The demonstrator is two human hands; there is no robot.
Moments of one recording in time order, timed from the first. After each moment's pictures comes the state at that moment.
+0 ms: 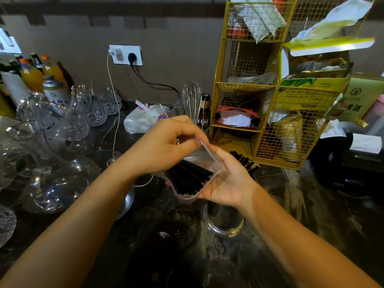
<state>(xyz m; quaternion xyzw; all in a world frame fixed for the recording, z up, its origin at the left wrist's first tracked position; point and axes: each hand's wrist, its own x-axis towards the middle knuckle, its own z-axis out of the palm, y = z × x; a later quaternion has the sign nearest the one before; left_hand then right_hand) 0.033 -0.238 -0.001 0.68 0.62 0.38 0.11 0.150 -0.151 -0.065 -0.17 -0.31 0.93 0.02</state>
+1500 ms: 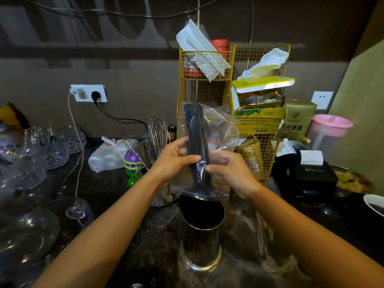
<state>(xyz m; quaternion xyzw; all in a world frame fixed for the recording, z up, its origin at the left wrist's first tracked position) 0.038 -0.118 -0.037 0.55 0.50 0.56 0.36 0.194 -0.071 -0.043 -0.26 -0.69 0.56 0.37</state>
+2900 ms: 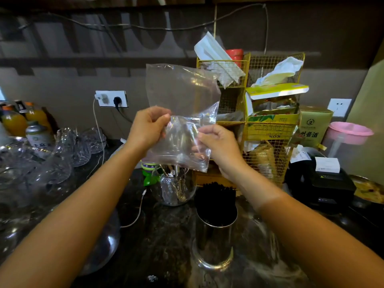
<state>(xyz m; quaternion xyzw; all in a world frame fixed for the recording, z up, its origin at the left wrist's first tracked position) -0.002 -0.169 0.038 0.48 0.64 0.60 0.07 0.143 -0.109 0.010 -0.23 -0.66 0.57 0.43</state>
